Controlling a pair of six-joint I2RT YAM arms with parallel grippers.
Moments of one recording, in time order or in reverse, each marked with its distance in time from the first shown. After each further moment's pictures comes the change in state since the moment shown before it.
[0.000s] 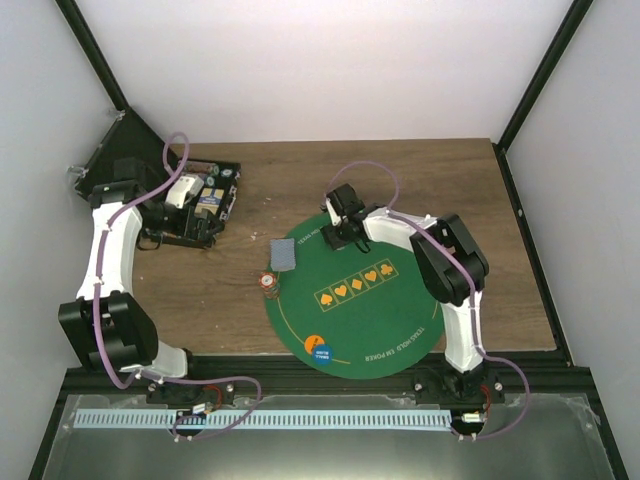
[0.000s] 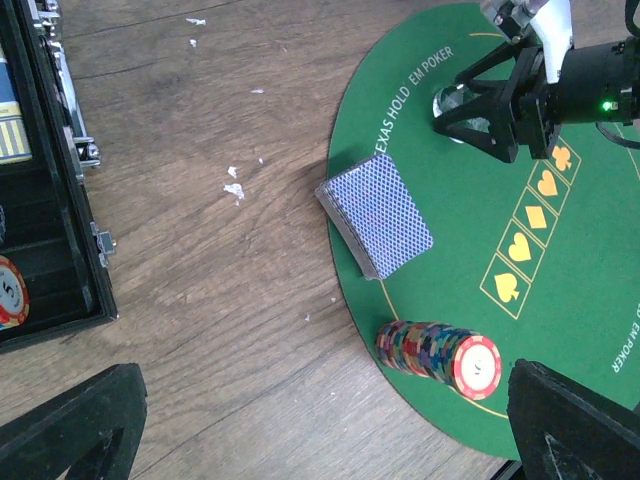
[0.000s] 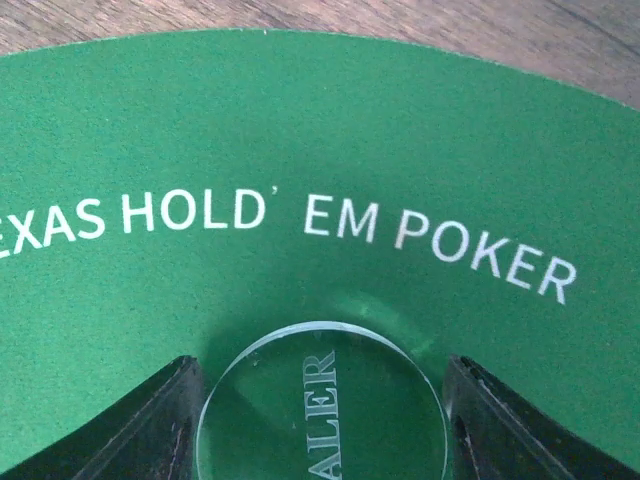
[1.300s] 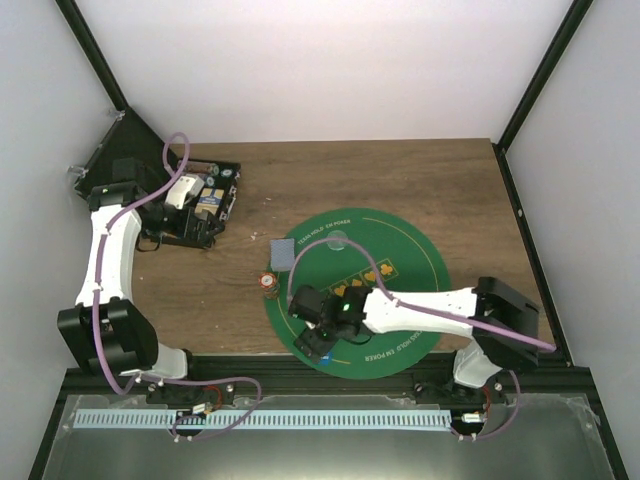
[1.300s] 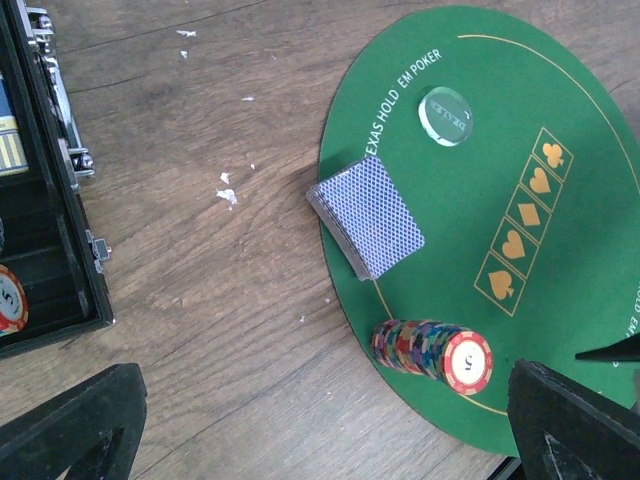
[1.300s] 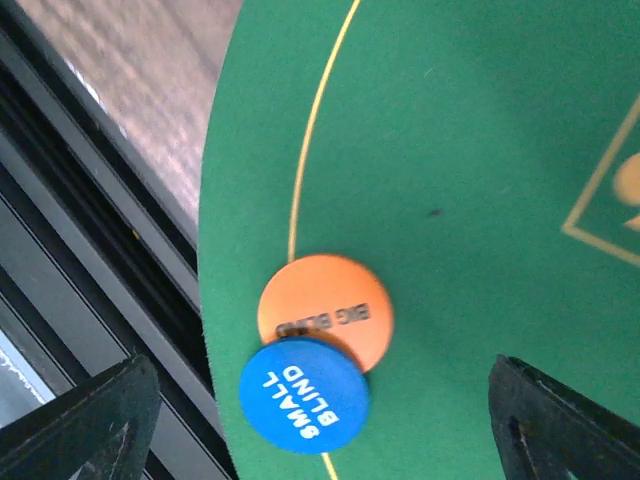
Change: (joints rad) left arm -0.006 -0.021 0.000 -0.007 0.006 0.016; right arm 0.654 -0.488 -0.344 -0.304 -0.003 0.275
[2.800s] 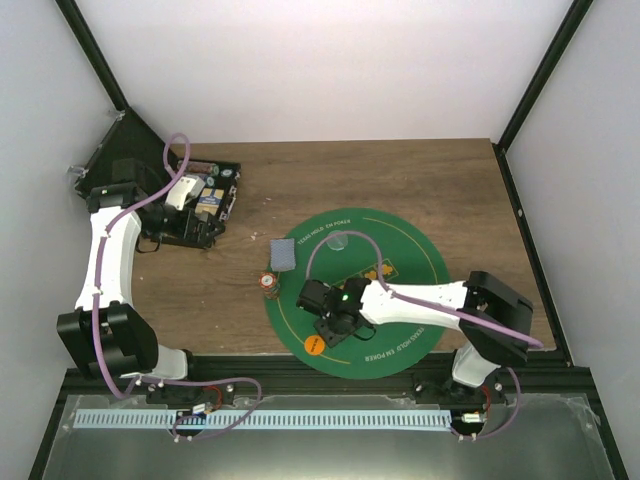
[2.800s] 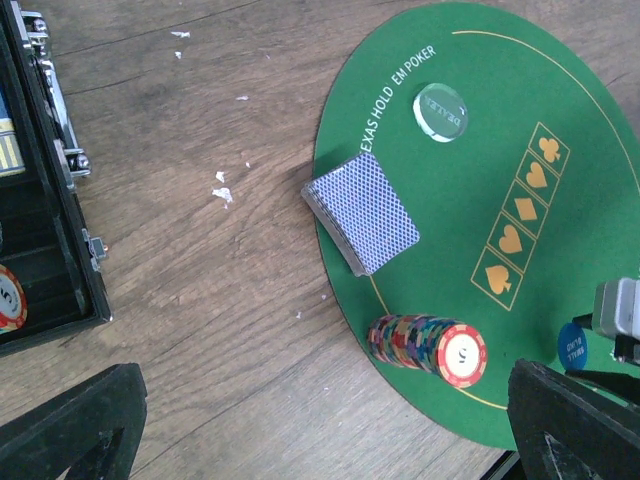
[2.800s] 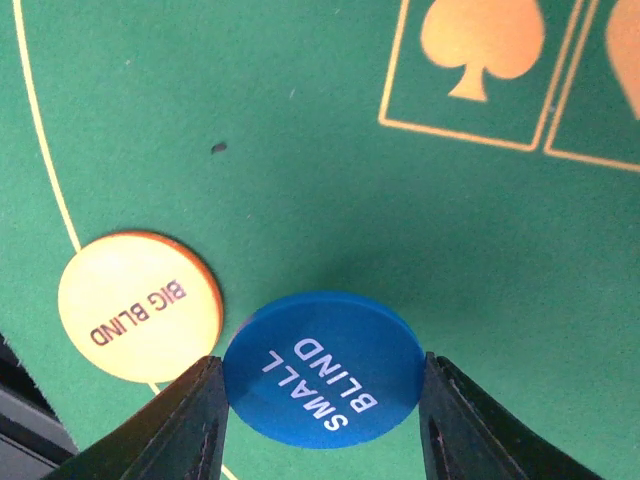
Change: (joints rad) left arm -0.006 -0.023 0.000 -0.014 -0.003 0.008; right arm -0.032 0.066 -0.010 -0.120 0.084 0.186
